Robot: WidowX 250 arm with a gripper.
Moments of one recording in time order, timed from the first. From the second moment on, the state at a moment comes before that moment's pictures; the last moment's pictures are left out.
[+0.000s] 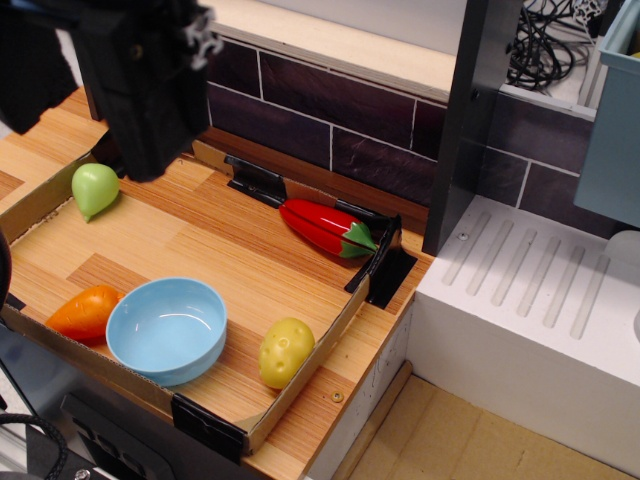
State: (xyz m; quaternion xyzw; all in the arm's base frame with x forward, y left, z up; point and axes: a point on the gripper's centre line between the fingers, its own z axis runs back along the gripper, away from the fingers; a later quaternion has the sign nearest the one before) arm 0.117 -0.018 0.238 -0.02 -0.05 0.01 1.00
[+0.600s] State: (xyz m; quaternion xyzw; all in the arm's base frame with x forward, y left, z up) arm 0.151 -0.010 0.221 -0.01 -0.02 0.07 1.00
